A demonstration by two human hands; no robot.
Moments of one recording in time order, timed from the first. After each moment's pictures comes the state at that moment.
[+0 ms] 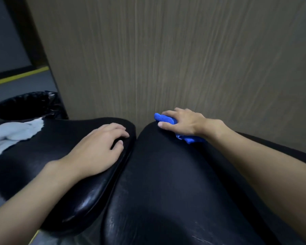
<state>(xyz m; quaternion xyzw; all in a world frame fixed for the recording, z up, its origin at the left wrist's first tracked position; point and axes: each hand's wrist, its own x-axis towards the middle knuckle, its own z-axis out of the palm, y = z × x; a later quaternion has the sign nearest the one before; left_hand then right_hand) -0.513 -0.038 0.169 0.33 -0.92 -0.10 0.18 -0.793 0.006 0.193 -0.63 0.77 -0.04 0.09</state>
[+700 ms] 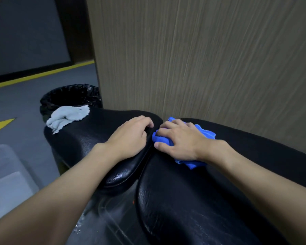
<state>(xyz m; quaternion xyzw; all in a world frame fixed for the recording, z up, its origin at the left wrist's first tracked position) -0.502 -0.023 0.170 0.36 -0.89 -0.13 0.23 -0.679 0.051 0.189 -0.76 0.65 -0.02 0.01</state>
